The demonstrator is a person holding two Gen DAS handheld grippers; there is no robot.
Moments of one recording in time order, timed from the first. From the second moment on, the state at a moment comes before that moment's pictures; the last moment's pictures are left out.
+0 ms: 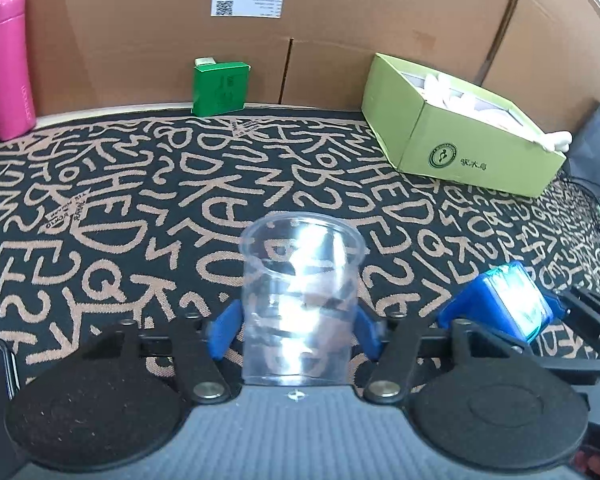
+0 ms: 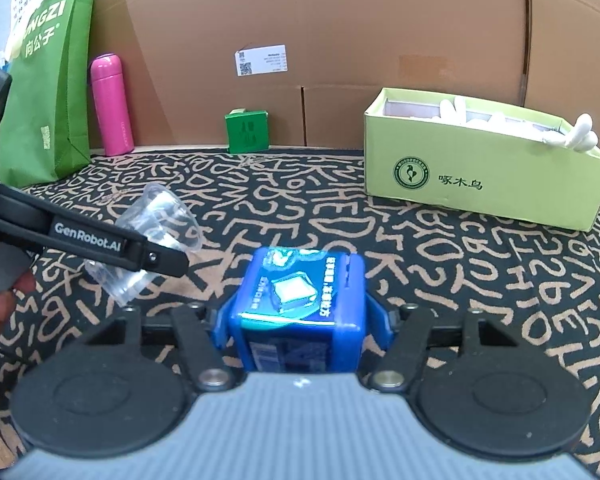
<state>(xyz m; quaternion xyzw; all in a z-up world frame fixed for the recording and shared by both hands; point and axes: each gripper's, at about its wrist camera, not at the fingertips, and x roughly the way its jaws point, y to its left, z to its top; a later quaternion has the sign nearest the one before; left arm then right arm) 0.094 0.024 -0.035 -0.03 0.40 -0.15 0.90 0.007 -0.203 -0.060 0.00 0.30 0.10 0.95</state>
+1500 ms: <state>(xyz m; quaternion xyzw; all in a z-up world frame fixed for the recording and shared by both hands) 0.262 -0.214 0.041 0.05 0.28 -0.27 0.92 0.174 -0.398 0.011 0.03 0.16 -0.08 0.98</state>
